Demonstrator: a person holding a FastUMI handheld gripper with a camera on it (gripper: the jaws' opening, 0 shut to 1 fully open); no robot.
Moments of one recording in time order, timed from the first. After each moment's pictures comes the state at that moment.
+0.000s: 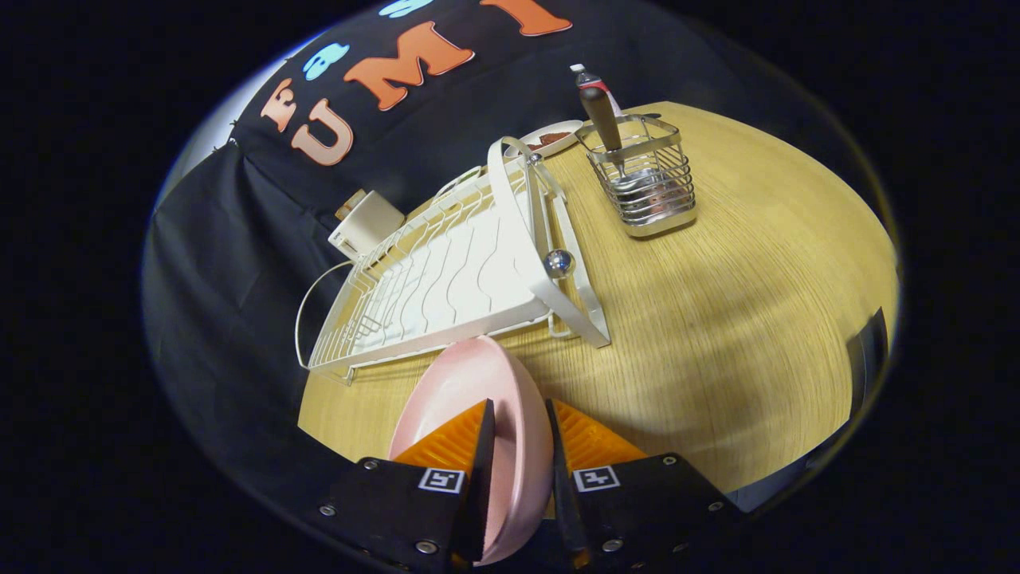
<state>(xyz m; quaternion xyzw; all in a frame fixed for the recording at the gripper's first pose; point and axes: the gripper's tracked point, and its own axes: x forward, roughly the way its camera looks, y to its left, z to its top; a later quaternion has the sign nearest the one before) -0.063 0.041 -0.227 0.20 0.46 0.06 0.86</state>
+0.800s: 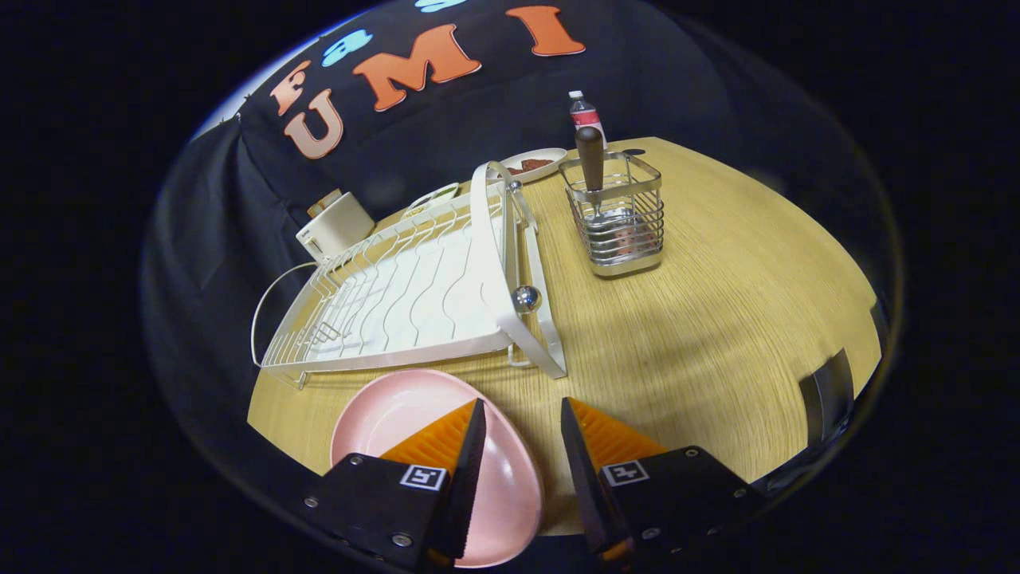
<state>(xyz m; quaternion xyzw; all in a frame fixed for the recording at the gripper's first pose) -0.046 0.012 -0.221 0.14 0.43 0.01 0.89</state>
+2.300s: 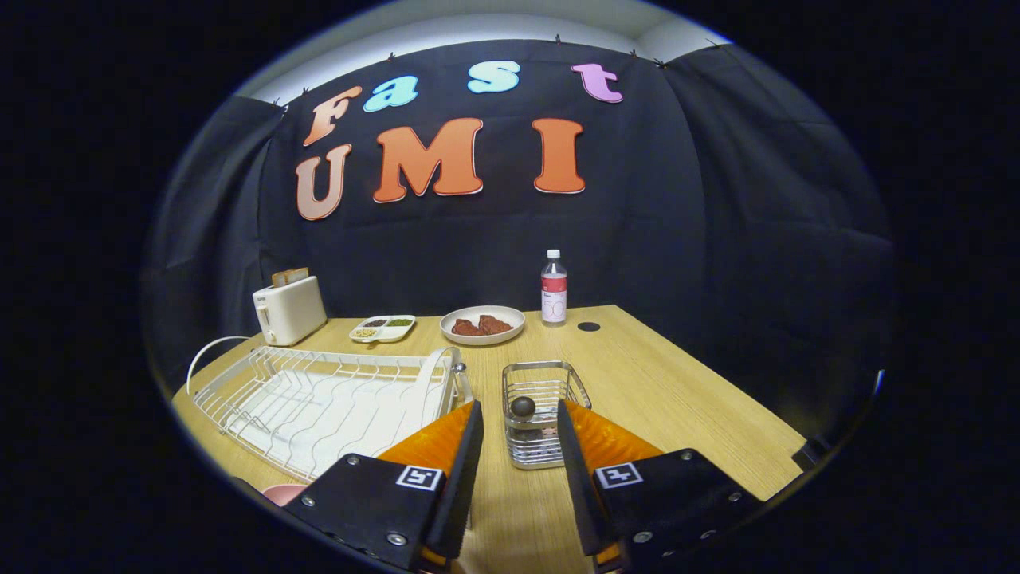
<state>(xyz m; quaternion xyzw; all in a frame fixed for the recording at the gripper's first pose) 0.068 -0.071 -0.130 -0.02 0.17 -0.08 0.98</state>
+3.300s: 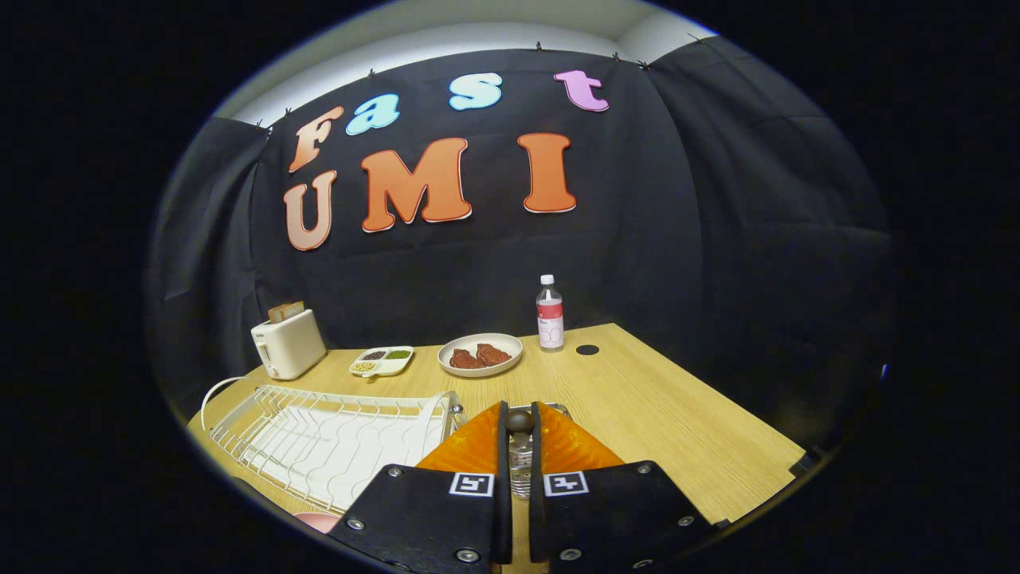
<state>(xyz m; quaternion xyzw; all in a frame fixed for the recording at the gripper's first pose) 0.085 -0.074 -0.074 0.02 0.13 -0.08 0.99</state>
